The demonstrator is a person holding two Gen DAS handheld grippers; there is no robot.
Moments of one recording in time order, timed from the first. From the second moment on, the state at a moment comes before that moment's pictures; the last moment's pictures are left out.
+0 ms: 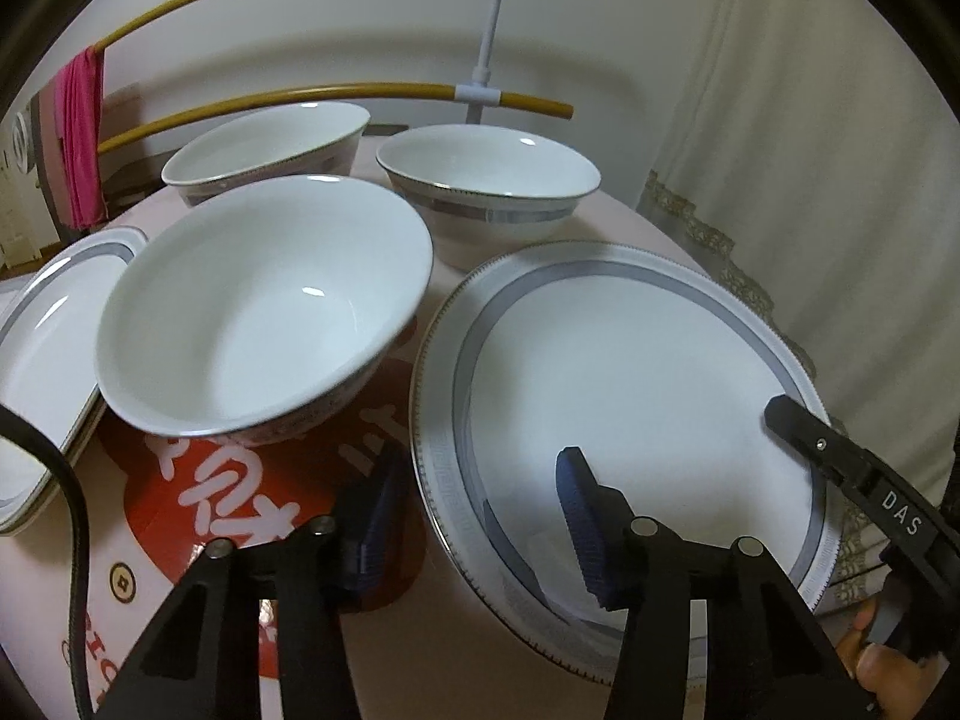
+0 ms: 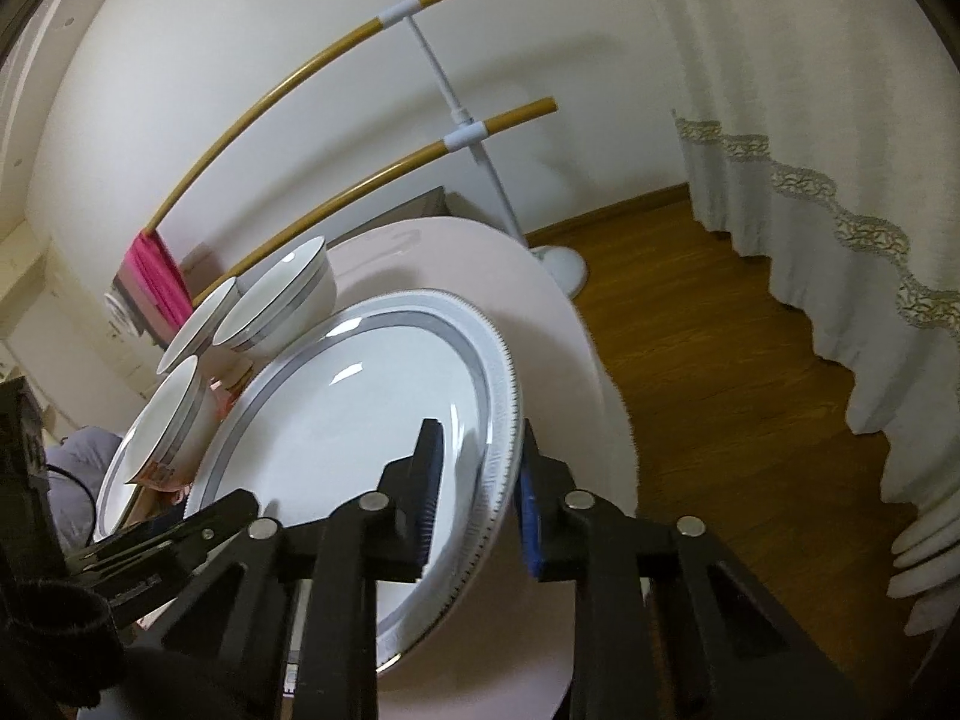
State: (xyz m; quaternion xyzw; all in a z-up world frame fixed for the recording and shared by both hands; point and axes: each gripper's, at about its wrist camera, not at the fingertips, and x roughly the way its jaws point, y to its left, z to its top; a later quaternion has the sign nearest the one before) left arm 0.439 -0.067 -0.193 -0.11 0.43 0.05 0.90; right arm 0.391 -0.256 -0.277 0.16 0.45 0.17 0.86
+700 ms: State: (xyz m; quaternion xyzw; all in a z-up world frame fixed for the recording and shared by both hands) left arm 0.386 -0.050 -0.177 -0.11 0.41 0.00 0.91; right arm 0.347 -0.268 -0.266 0.19 0.45 0.16 0.86
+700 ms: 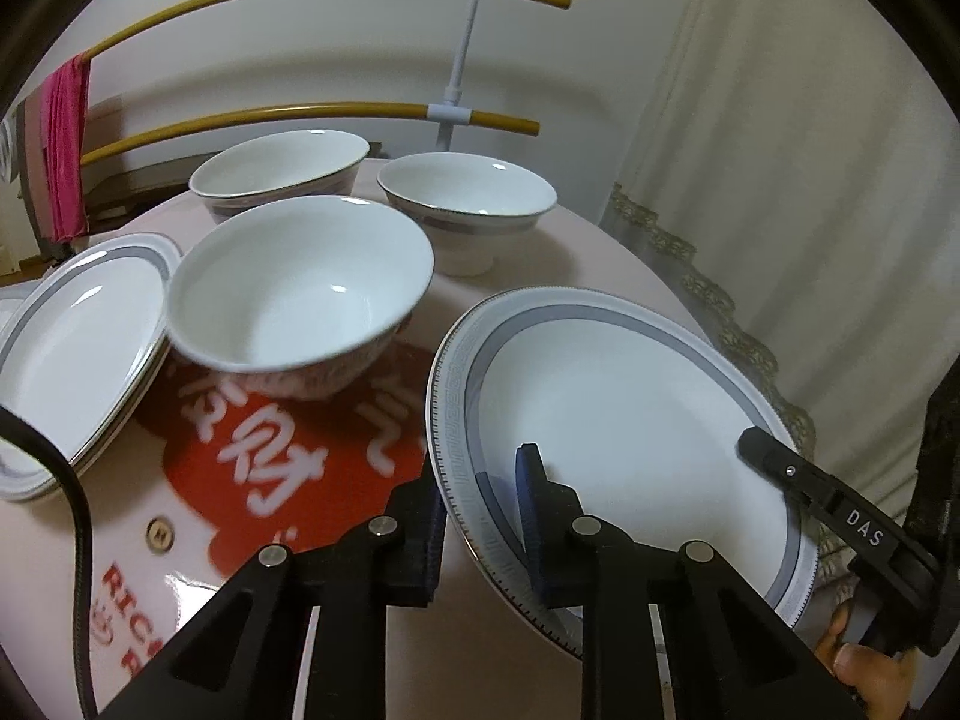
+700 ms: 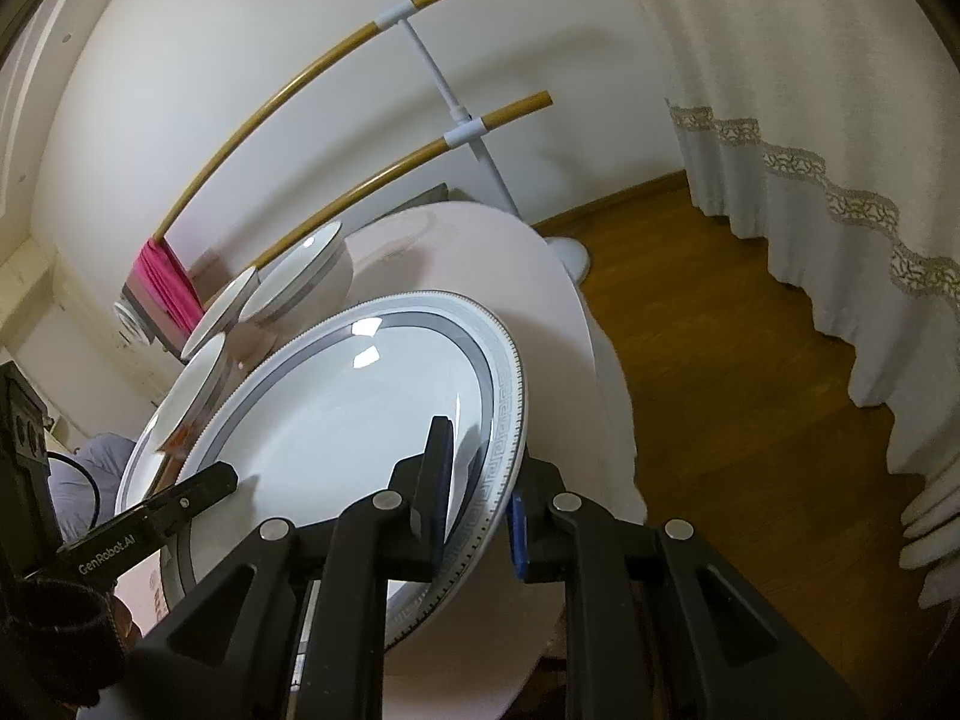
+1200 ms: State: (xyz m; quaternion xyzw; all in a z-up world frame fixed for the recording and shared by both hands) left arm 0.278 -0.007 -0.153 -0.10 0.38 0.00 0.92; right arm 0.280 -0.230 -0.253 0.19 0.46 0.18 0.85
